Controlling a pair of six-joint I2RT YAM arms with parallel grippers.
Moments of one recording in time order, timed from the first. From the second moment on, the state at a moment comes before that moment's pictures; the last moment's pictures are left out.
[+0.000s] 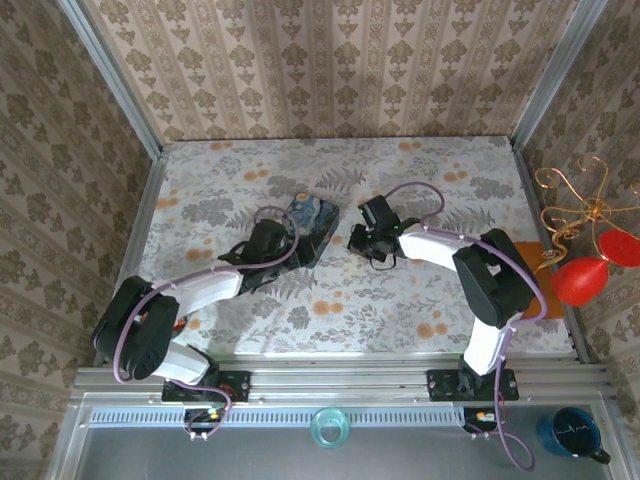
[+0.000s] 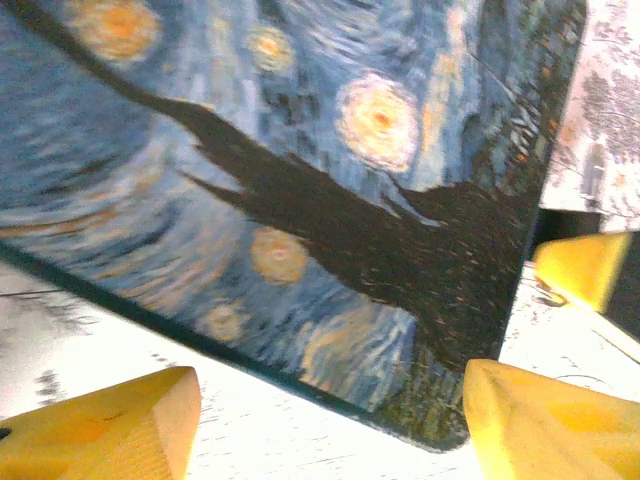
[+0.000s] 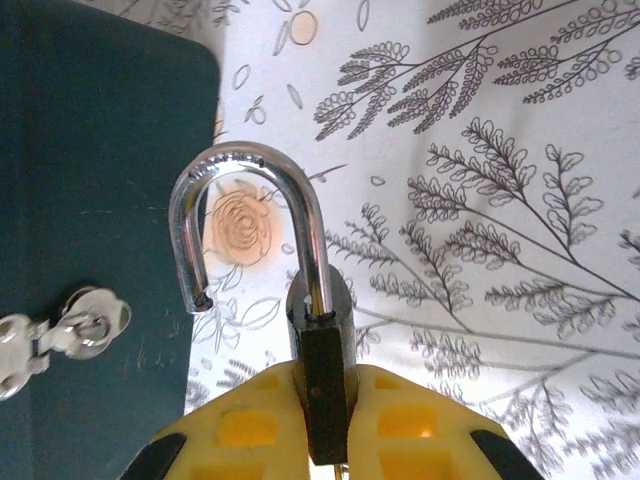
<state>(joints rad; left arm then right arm) -0.62 1.43 0.69 -0.04 0.08 -0.75 0.51 1.79 1.06 -0.25 -0.13 0.88</state>
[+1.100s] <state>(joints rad) -0.11 0.90 0.58 -0.46 0.10 -0.46 0.50 1.64 1.04 -0.61 -0.19 0.52</state>
